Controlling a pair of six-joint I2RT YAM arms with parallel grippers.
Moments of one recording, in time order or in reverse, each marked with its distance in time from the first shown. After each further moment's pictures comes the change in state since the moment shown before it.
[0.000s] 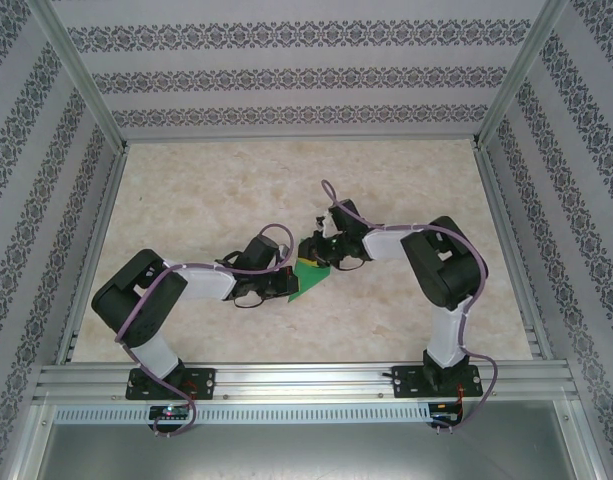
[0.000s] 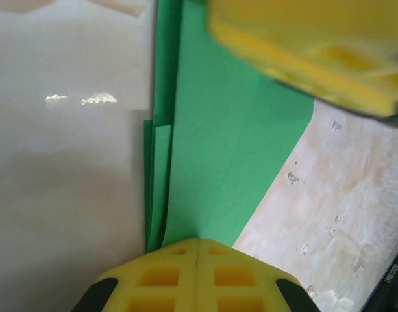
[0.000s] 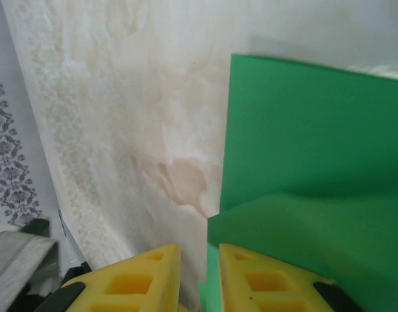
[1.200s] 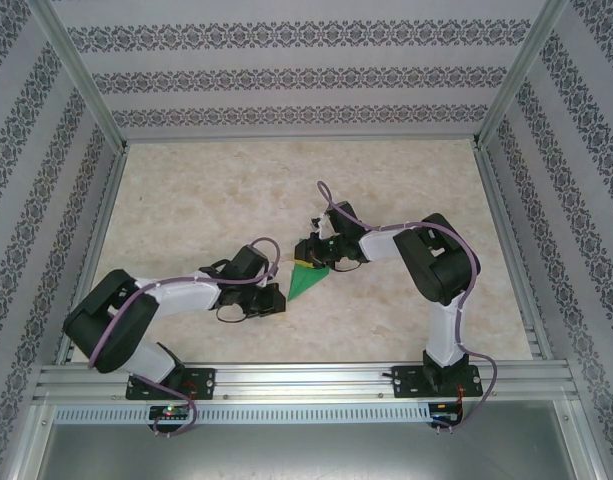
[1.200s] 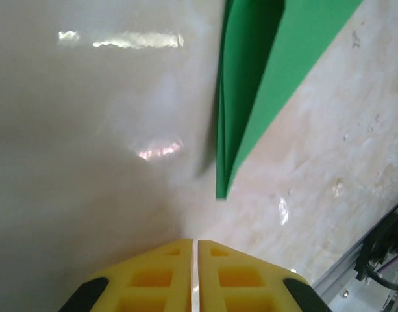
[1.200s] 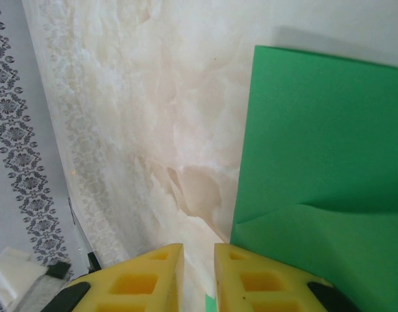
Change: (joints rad) left arm 0.000 -0.217 -0.081 -0.285 0.083 0.001; right arm 0.019 0.085 0.000 0.104 -0.061 -0.003
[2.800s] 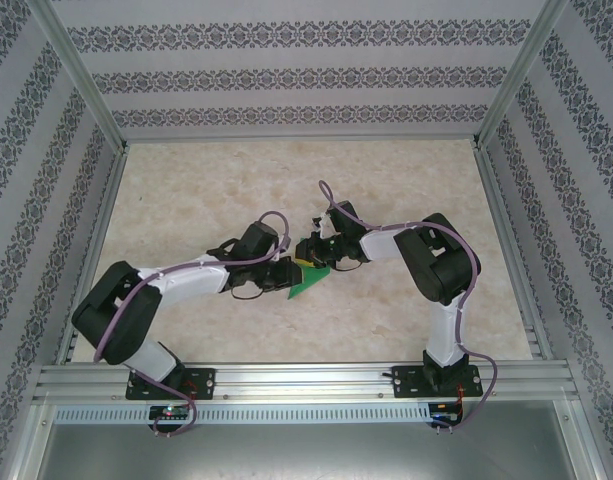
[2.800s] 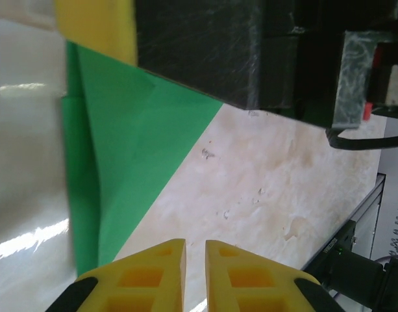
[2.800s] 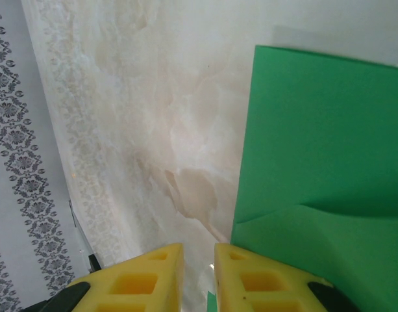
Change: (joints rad) left arm 0.002 0.104 0.197 0.079 -0.013 -0.027; right arm -0.006 -0.002 0.000 0.000 0.000 0.004
